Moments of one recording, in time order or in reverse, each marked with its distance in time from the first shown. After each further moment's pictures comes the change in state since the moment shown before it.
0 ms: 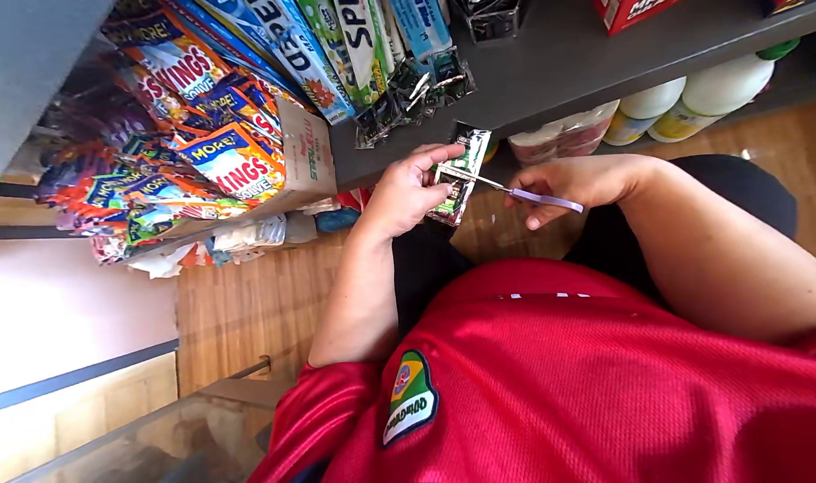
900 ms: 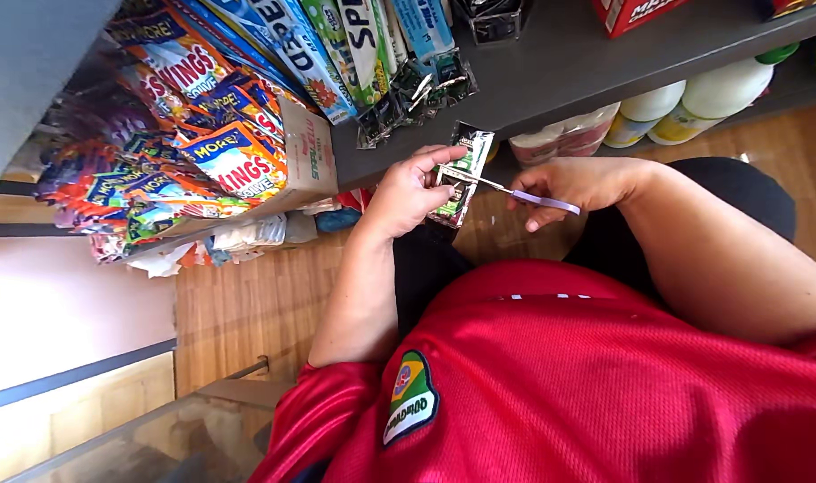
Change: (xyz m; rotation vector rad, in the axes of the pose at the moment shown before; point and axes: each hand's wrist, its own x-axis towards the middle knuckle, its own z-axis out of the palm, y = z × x) left_hand -0.001 -0.002 -0.001 -0.060 -0.011 0.015; right_hand 0.000 -0.003 0.002 -0.025 0.035 0.004
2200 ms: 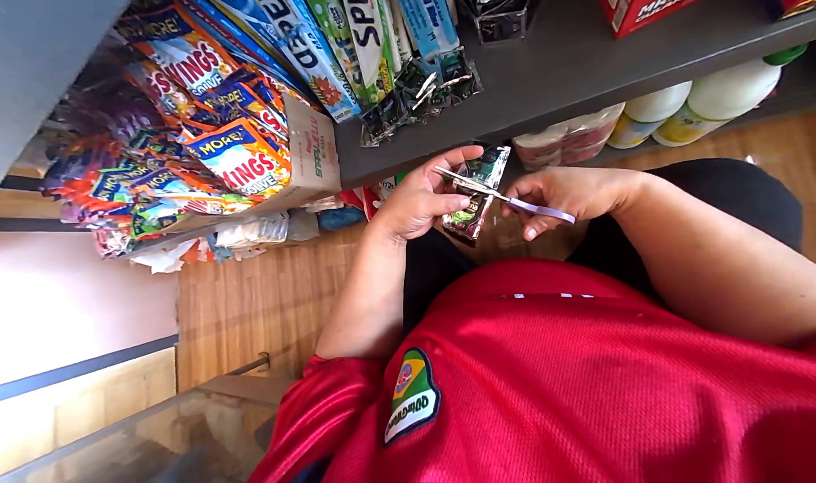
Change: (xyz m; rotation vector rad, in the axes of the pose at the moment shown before) left_hand 0.004 -0.021 0.006 -0.434 -0.216 -0.045; right_hand 0.010 0.010 0.011 0.087 -0.060 -0.125
